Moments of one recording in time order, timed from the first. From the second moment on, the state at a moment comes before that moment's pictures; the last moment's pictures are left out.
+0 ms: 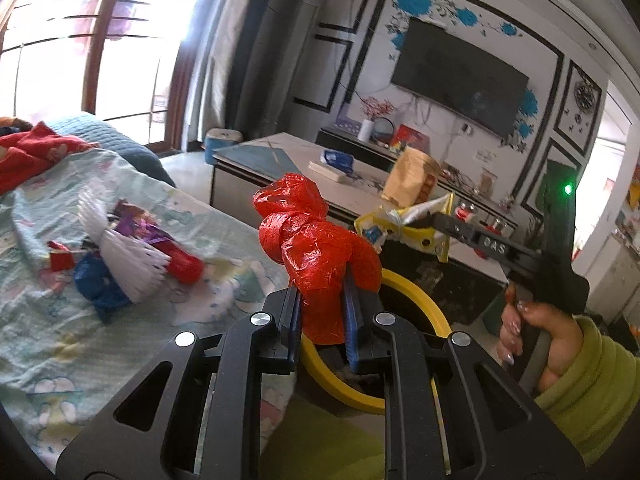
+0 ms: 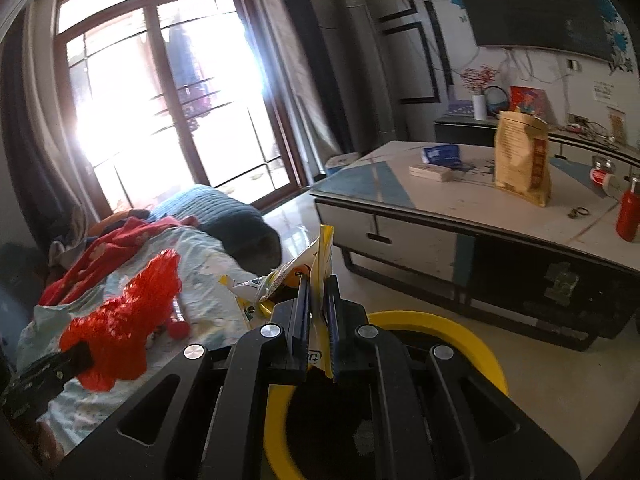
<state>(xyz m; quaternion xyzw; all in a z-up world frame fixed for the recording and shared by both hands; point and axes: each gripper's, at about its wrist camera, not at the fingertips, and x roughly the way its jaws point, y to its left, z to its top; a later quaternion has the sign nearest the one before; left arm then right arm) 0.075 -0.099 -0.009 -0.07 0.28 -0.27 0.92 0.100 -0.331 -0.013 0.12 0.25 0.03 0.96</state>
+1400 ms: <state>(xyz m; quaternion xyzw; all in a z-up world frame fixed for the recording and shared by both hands) 0.100 -0.184 -0.069 -0.02 0.36 -0.33 0.87 0.110 -0.416 -0.094 0.17 0.34 -0.06 0.92</state>
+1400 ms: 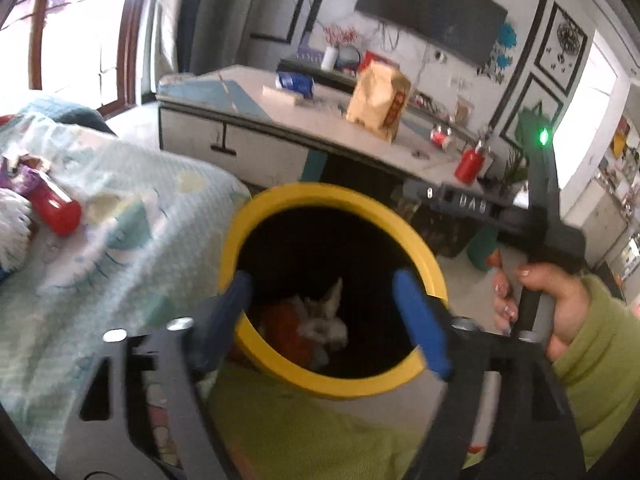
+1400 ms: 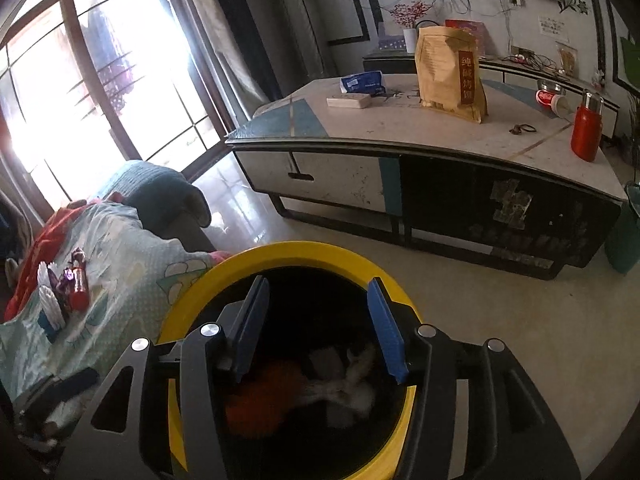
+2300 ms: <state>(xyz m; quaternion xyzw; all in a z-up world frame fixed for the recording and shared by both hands) 0.094 -0.067 -0.010 -0.08 0.26 -0.16 0.95 0.085 -0.307 -0.018 0.11 0.26 0.08 0.96</state>
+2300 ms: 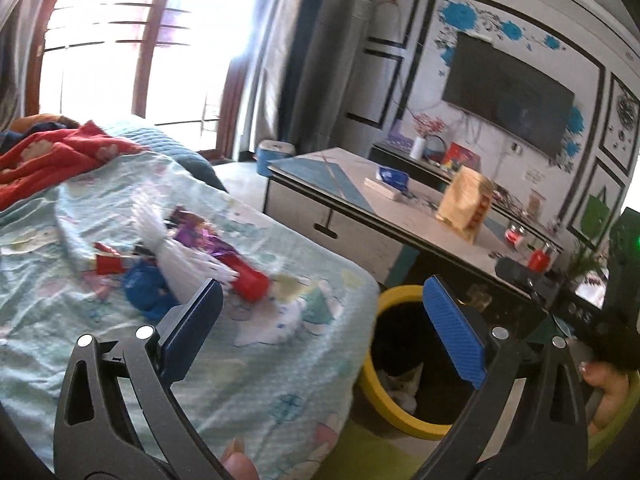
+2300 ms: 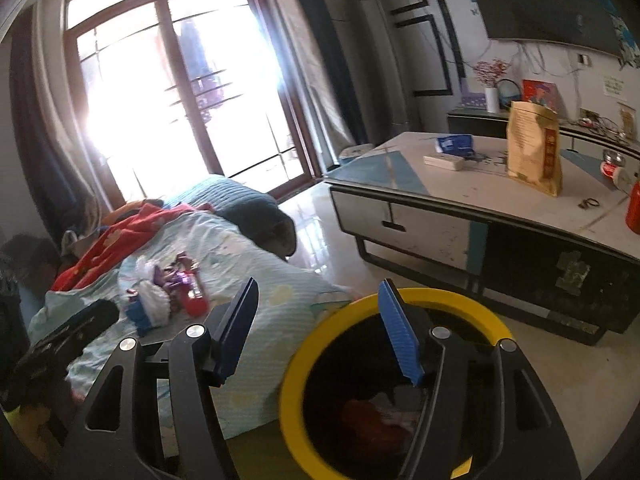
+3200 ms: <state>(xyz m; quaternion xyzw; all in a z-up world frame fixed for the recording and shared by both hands) 0.106 0.037 -0.004 -0.15 0.24 -0.05 0.96 0.096 -0.200 -0.017 0.06 0.27 0.19 0.94</state>
